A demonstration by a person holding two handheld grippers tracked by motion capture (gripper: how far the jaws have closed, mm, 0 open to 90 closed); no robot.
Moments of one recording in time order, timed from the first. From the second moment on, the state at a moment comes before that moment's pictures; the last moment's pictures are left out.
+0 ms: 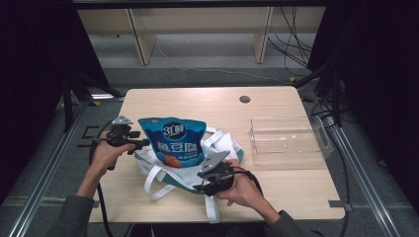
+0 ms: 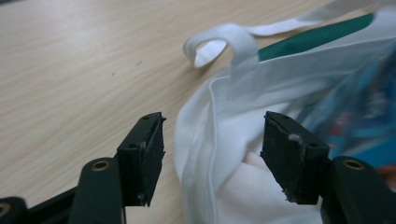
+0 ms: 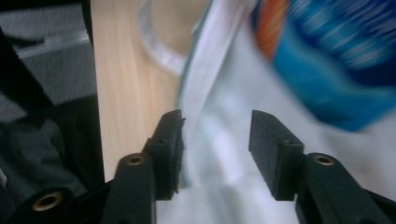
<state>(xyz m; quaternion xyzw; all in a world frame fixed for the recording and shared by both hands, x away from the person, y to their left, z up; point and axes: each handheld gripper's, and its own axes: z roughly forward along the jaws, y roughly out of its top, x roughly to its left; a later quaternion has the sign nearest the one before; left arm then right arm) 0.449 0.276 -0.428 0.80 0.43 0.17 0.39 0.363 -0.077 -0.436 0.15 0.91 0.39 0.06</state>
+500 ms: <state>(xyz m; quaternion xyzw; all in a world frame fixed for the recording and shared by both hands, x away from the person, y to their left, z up) 0.367 0.228 -0.428 0.86 0.28 0.12 0.41 0.410 -0.113 -0.419 0.23 0.88 0.38 0.15</state>
